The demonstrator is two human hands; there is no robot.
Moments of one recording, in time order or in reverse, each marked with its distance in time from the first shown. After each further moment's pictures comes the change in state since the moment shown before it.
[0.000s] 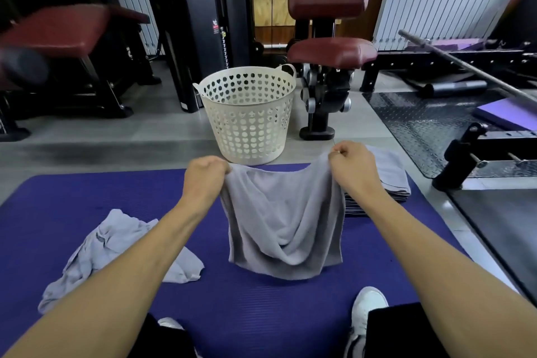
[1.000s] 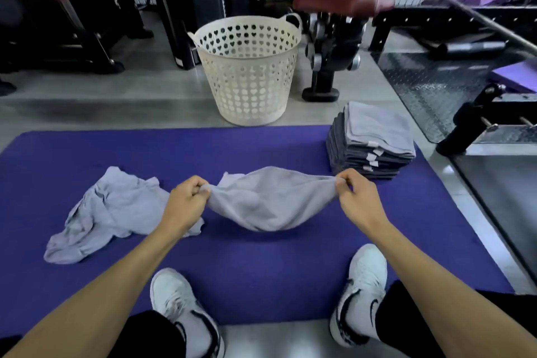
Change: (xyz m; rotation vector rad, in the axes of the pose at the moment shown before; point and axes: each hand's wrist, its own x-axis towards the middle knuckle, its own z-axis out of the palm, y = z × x) left_hand -0.043 -0.140 -0.028 0.284 -0.149 -0.008; right_hand -0.087 0.104 0.035 -0.023 -0.206 0.089
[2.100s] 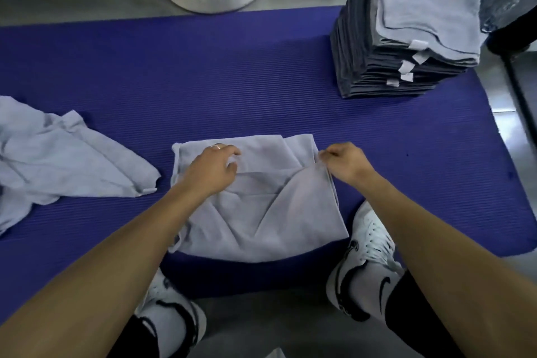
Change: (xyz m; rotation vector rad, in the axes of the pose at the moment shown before) left_hand 0.102 -0.104 0.192 0.465 -0.560 0.104; right_hand 0.099 0.163 0.110 -0.175 -0.406 0.505
